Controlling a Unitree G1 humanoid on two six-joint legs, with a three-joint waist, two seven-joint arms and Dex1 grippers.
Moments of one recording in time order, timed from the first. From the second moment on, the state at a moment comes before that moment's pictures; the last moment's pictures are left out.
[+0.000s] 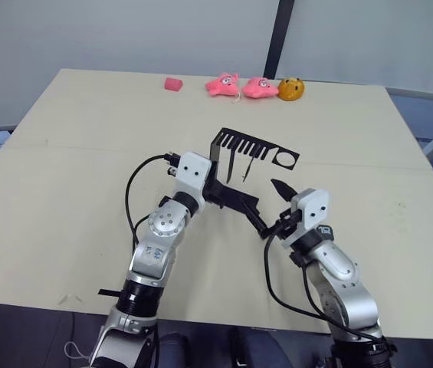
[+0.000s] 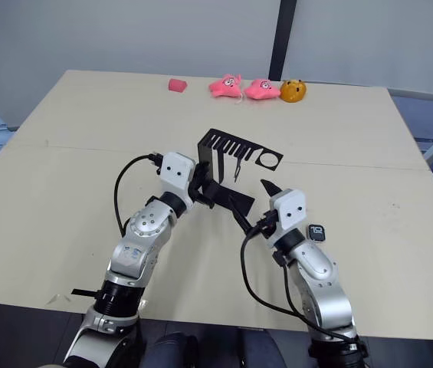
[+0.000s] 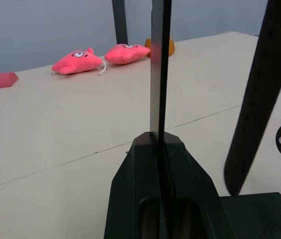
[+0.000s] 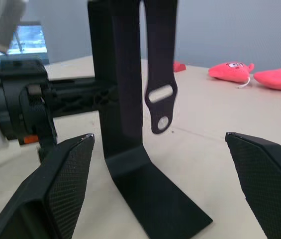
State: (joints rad) left arm -0.47 0.06 -0.13 -0.11 0.01 0.39 -0.06; right arm -0.12 -0.17 0.08 -0.41 0.22 0.22 0.38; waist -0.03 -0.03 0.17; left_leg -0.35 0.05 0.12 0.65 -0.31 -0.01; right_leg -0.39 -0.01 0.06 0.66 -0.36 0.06
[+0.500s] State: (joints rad) left arm -0.46 0.05 -0.09 -0.11 0.05 0.40 0.01; right arm -0.37 -0.06 0.12 -0.27 0.09 0.38 0.18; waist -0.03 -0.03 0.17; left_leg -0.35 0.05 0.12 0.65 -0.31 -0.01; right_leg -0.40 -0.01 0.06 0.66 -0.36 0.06
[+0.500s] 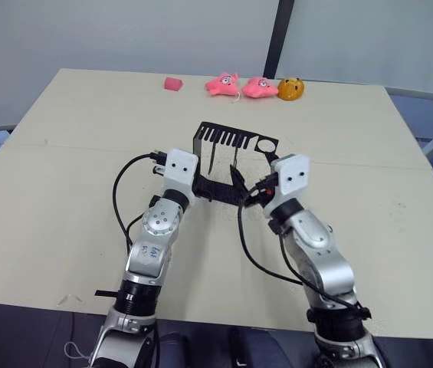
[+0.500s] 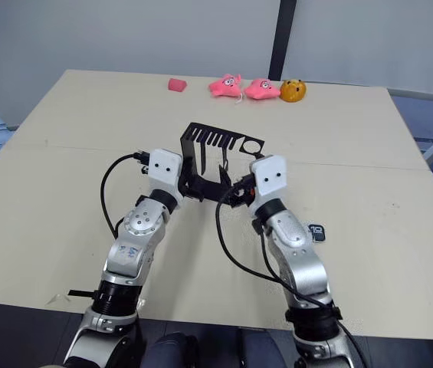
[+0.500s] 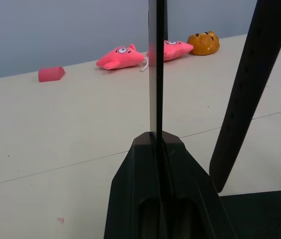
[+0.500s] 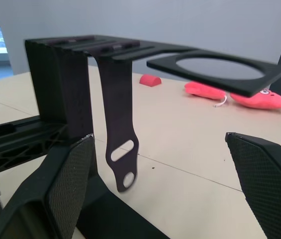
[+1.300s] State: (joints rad) left arm -0.46 0.05 -0.08 -0.11 0.05 0.40 0.01; right arm -0.45 0.00 0.15 -0.15 0.03 0.31 0.15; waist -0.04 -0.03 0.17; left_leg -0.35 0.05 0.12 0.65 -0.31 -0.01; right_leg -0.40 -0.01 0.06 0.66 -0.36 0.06
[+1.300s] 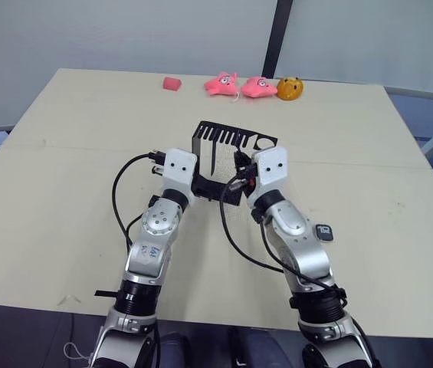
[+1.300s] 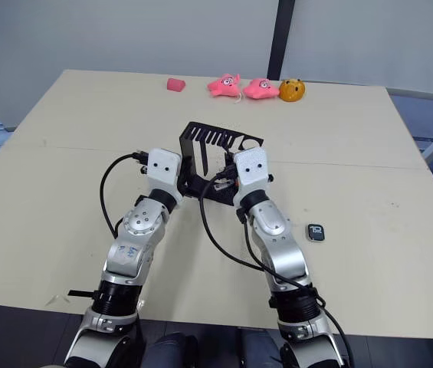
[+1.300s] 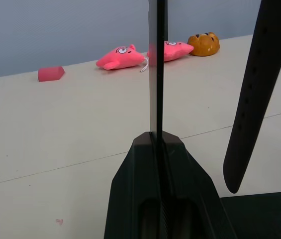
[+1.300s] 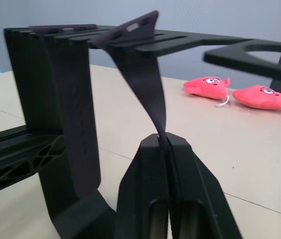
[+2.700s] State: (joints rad) left arm -0.27 0.31 0.07 -0.25 -0.21 0.44 -0.39; right arm -0.01 -0.40 0.06 -0.47 0.25 0.19 0.52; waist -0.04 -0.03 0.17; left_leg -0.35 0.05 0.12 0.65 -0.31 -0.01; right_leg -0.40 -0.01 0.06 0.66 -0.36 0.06
